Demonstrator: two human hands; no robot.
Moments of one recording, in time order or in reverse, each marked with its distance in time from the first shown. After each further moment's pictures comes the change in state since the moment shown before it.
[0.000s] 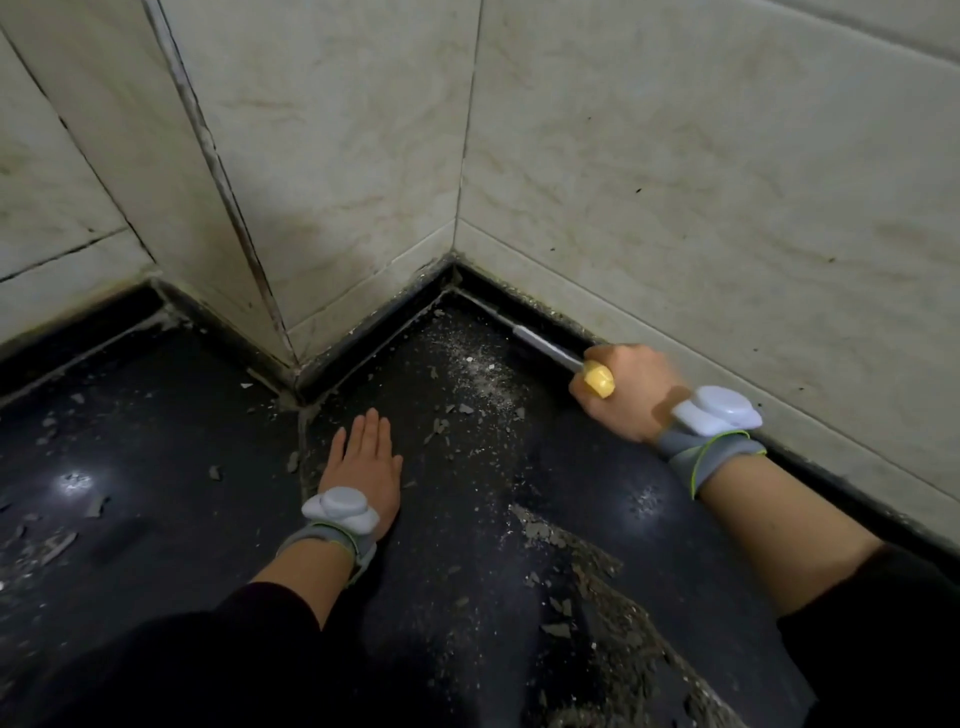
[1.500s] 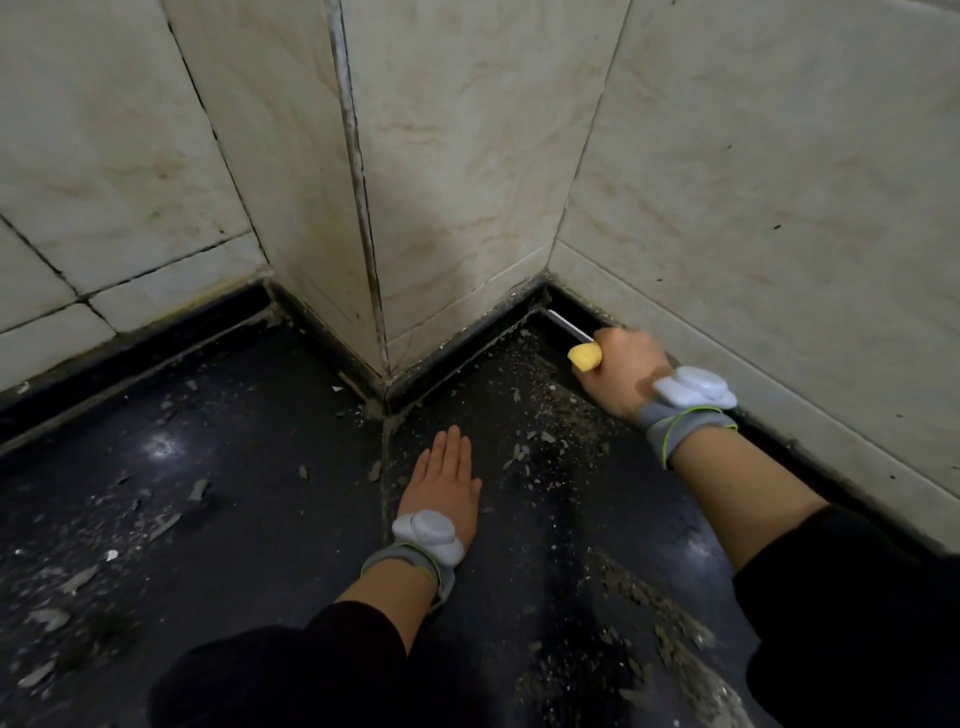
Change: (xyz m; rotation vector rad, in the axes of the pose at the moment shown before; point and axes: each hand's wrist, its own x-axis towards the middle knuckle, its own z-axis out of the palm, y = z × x) left_hand 0.003 -0.004 0.002 -0.060 -0.044 0.013; right_hand 0.089 -0.077 0.029 0.032 -0.005 -0.023
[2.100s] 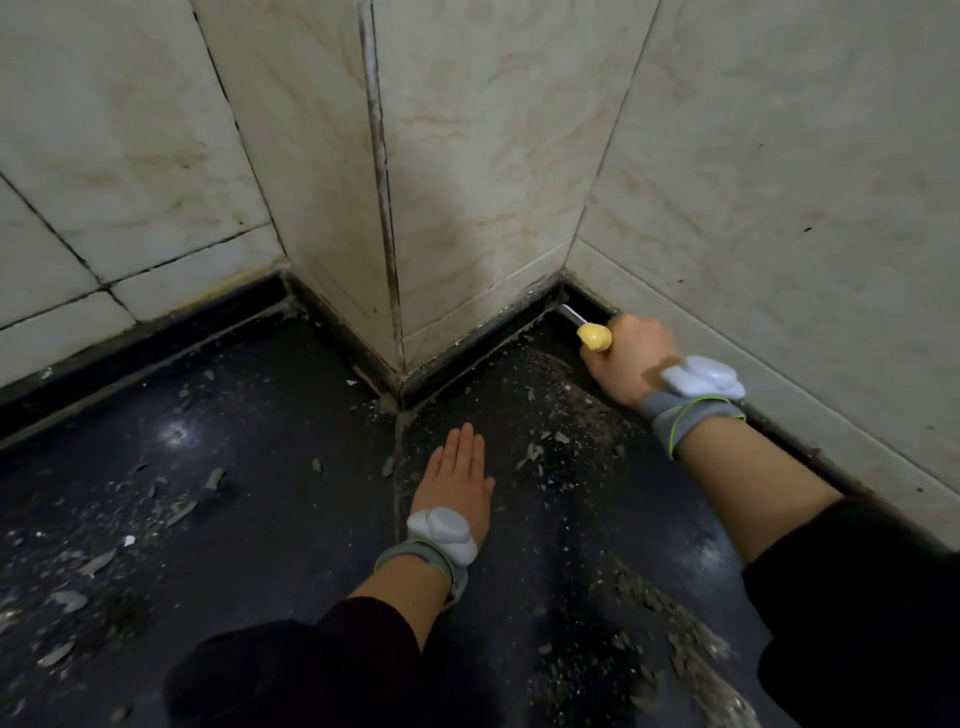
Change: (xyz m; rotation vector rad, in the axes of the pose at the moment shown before) left_hand 0.001 0.000 0.000 0.020 -0.012 -0.002; right_hand 0.010 -0.016 -0.003 -0.020 0.050 0.037
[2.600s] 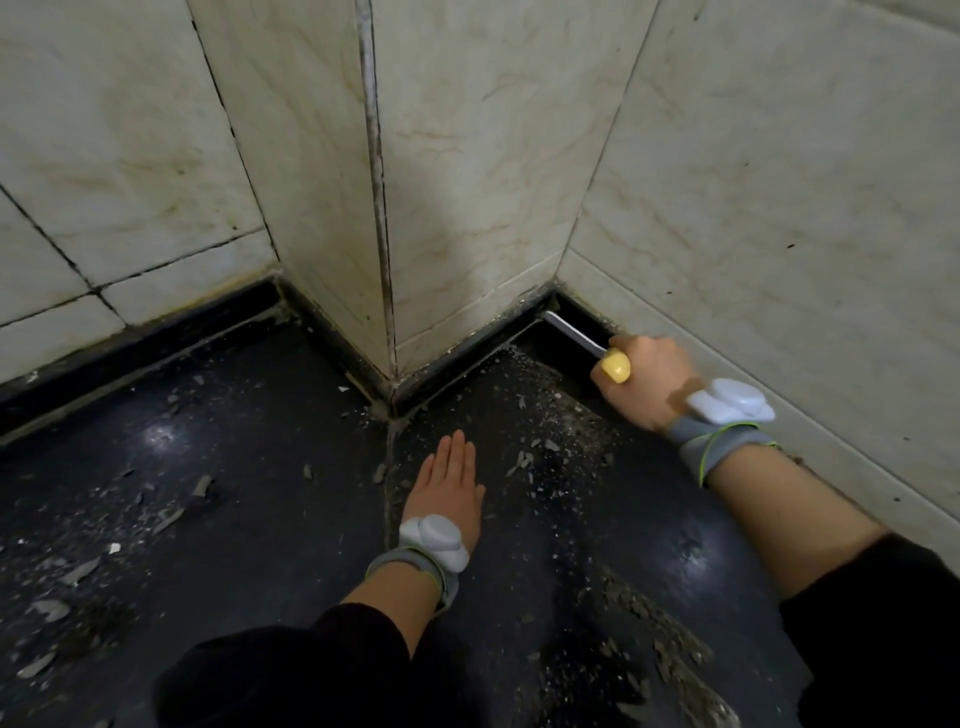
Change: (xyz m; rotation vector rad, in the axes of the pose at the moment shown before) left_hand 0.001 0.001 0.000 -0.019 -0.006 0.000; right_hand -0.014 0.026 -0.010 0.042 -0.005 -0.094
